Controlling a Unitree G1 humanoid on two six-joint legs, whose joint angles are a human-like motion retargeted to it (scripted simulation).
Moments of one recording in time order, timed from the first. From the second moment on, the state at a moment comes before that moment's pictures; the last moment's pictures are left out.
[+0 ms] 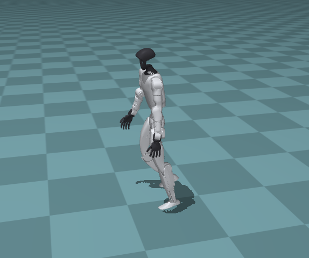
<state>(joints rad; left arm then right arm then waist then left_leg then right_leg) -0.25 0.35 -0.14 1.56 0.01 -0.16 -0.04 -0.27 -0.18 0.05 1.35 0.13 -0.18 -0.14 0.20 -0.14 0.21 0.15 0.11 0.40 0.06 -0.30 -0.01 -0.19 -0.16 -0.02 0.85 -0.16 0.08</state>
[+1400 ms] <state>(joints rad) -0.54 0.29 -0.31 1.26 0.13 -0.14 0.00 -0.17 -0.28 -0.02 1.53 0.15 -0.08 0.03 0.02 -0.05 0.24 0.32 0.10 0.16 0.30 -0.26 0.01 -0.11 -0.23 -0.07 0.26 -0.15 0.09</state>
